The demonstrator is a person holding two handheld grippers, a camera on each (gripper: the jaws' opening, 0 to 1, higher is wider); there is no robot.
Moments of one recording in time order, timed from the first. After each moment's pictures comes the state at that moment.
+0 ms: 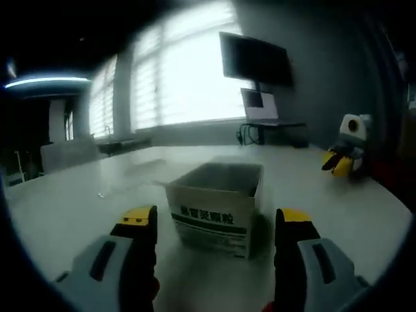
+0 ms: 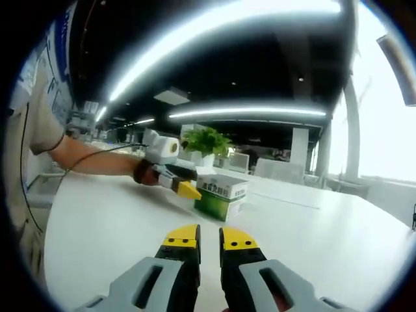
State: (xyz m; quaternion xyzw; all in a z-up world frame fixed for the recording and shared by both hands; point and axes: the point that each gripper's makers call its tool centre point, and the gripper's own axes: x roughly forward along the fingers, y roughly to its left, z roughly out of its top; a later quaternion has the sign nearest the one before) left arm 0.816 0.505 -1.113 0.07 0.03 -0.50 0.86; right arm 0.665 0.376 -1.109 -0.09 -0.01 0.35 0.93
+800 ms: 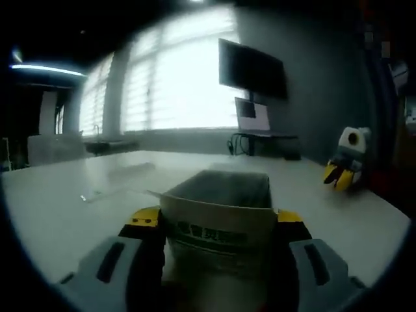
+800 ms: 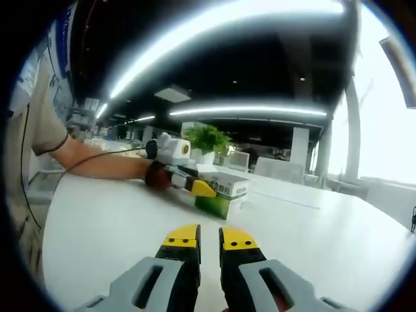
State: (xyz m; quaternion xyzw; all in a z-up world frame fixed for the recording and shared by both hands) left arm 0.825 0.485 -1.111 0.02 0.02 -0.54 0.84; right arm 0.665 0.378 -1.111 -0.10 0.00 0.35 0.93
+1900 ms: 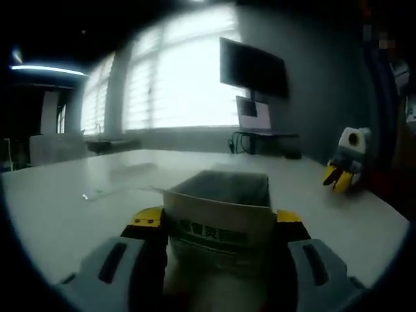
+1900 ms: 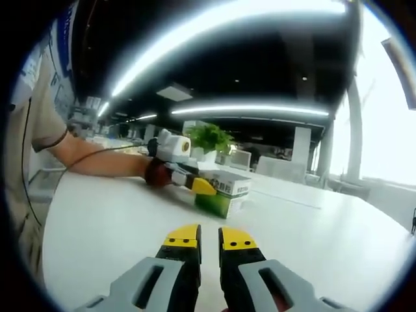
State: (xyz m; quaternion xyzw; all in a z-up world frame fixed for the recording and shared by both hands) left arm 0.820 0.486 -1.110 0.02 0.03 -0.53 0.85; right arm 0.664 0.381 -1.114 -0.10 0.00 0.35 0.93
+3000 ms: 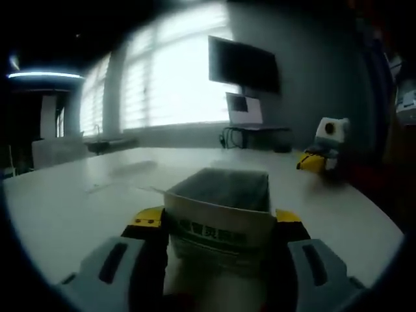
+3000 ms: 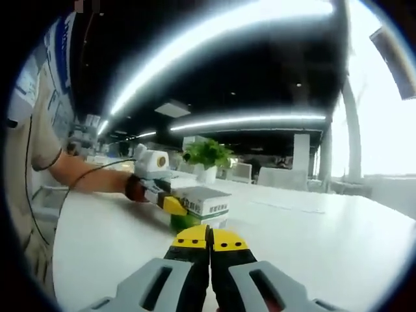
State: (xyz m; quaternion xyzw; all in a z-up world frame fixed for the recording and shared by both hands) left arm 0.752 0.497 -1.112 0.05 0.03 -0.53 0.85; right arm 0.660 0.374 -1.090 -0.03 -0.04 0.35 0.93
